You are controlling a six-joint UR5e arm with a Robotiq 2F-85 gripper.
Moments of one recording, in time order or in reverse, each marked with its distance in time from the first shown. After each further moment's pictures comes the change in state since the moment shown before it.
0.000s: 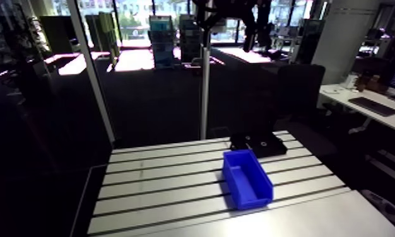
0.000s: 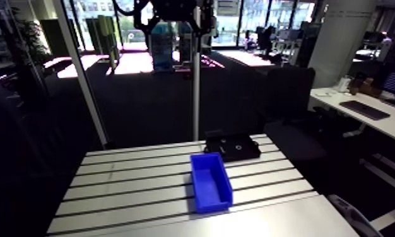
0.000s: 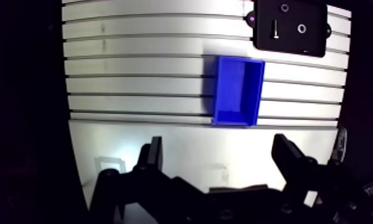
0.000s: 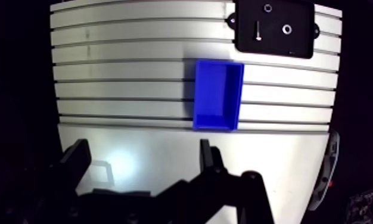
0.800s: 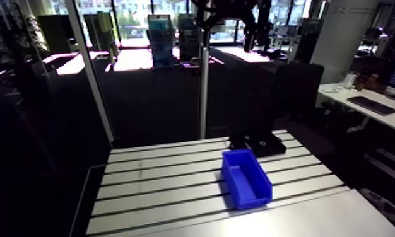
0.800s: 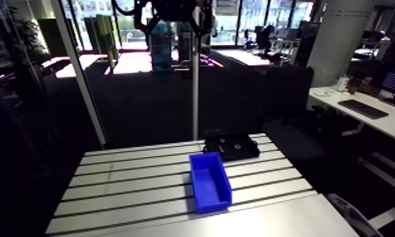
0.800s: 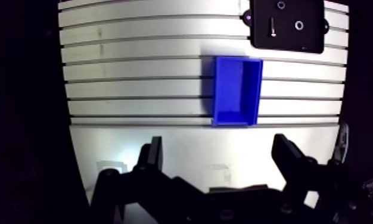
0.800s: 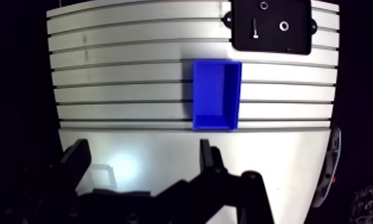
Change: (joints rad) arm -0.006 0.003 0.003 -0.008 -0.001 0.031
